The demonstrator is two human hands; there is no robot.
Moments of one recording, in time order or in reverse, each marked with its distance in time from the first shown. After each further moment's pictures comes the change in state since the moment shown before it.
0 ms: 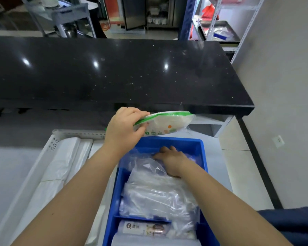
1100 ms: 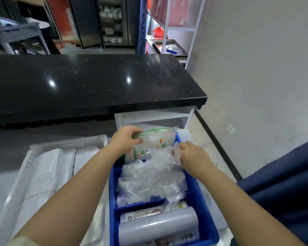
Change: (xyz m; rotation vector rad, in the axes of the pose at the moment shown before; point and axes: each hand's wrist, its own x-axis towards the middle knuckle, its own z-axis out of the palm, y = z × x) left_hand -0.017 0.000 0.035 -0.391 -0.556 -0.216; right_hand -0.150 -0.016 -0.007 -0.239 0.444 0.292
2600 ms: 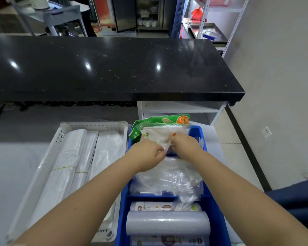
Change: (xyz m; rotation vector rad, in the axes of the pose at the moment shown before) left_hand -0.056 0.017 0.025 0.413 -0.245 0.037; right_hand 0.102 -0.035 0.029 0.298 -0.372 0.055
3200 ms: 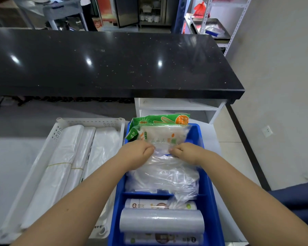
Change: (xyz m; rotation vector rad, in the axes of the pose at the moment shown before) left_hand 0.001 -0.029 0.024 -0.118 0.042 -0.113; right_hand -0.015 0.044 0.024 0.348 -0.183 -0.107
